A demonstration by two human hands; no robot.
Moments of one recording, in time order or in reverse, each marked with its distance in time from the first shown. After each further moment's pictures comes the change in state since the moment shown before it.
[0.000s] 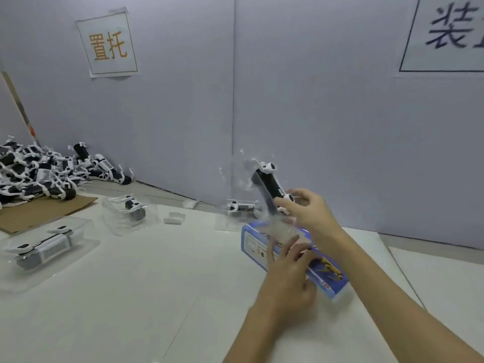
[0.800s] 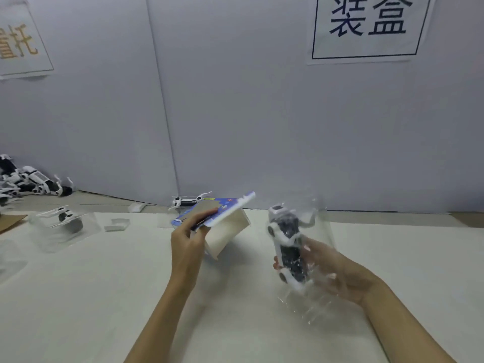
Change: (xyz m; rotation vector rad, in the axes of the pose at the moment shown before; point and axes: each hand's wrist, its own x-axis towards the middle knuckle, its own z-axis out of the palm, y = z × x) left_hand -0.008 -0.005 -0.083 -0.786 0.380 -0.507; right_hand -0.115 0.059 -0.172 0.307 -0.434 0.295
